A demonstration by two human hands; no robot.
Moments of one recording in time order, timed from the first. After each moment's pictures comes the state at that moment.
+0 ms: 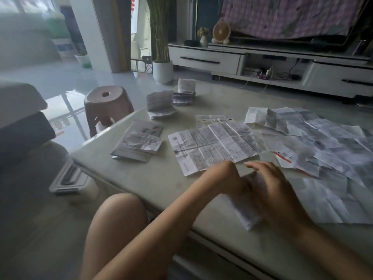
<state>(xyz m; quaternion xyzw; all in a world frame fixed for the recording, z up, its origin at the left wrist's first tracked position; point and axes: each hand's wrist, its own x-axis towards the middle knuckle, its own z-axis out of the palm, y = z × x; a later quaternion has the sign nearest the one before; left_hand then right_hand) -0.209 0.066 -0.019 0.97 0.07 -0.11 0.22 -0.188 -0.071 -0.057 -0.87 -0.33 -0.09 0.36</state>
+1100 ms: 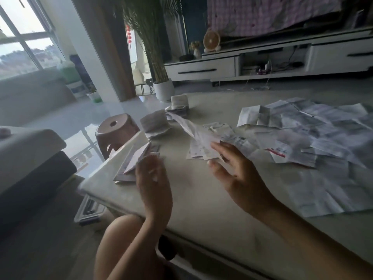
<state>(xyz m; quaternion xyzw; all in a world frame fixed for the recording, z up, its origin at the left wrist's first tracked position) -0.248 0.132 -0.055 0.68 0.19 0.52 0.48 -0.198 -0.027 -0.020 -0.74 -0.33 0.01 0.59</state>
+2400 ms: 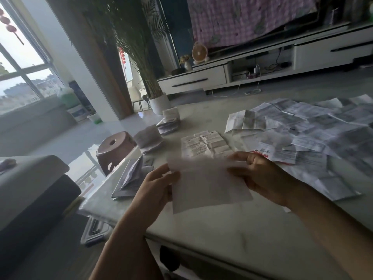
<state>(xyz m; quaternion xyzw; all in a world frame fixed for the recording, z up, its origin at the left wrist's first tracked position) -0.260 0.105 0.006 0.68 0.11 0.08 0.72 -0.162 -0.089 -0.017 -0.59 -0.17 0.29 0.74</state>
